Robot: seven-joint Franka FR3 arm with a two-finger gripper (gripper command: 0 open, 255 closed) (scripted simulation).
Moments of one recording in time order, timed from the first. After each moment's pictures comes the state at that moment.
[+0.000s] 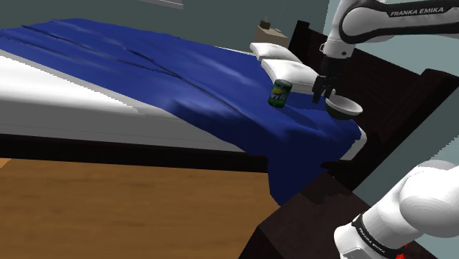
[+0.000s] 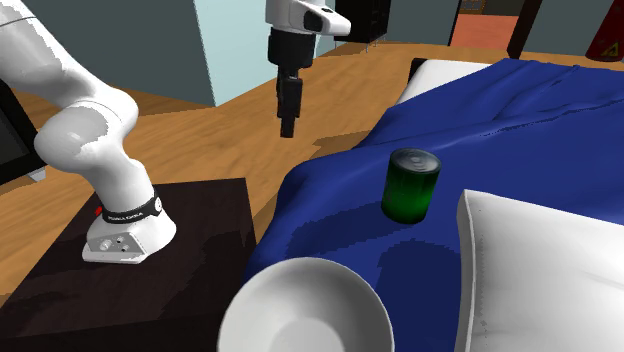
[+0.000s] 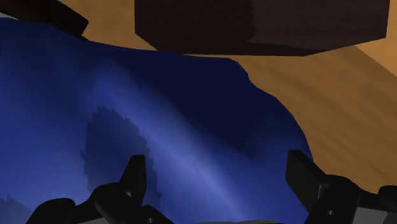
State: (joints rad) arm 0.00 -0.38 -0.19 -2.21 -0.15 1.70 -0.18
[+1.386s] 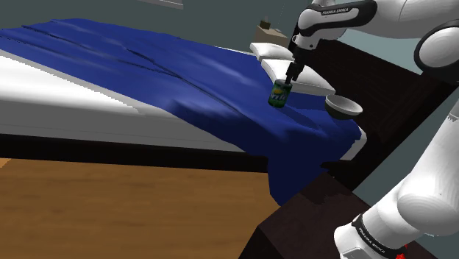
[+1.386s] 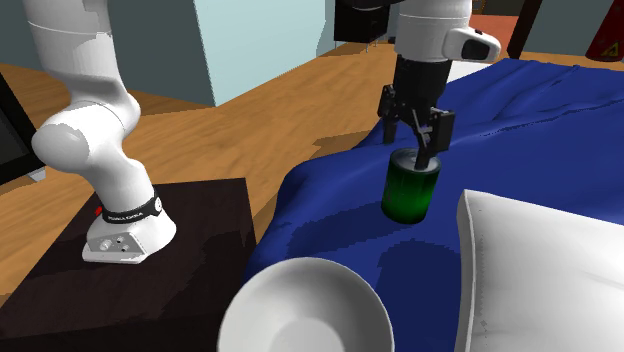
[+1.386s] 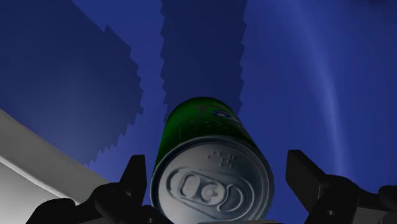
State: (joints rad) arm -0.05 0.22 -0.31 -1.63 0.07 1.84 -0.60
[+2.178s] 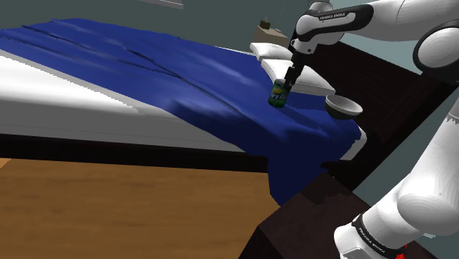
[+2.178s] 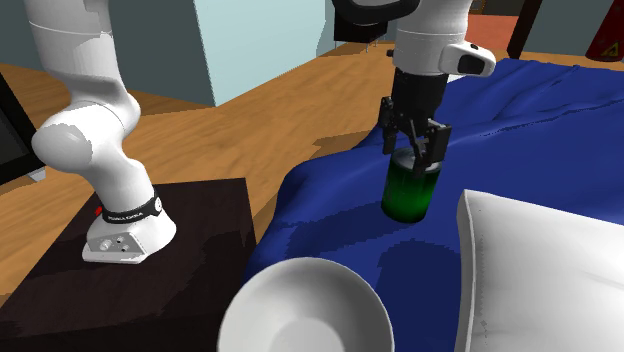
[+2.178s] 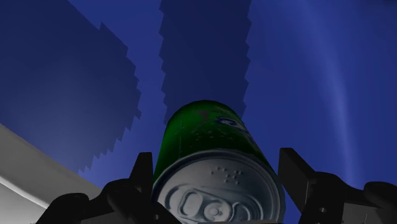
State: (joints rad) arm -0.05 0.23 -0.30 -1.67 0.07 1.89 -0.60
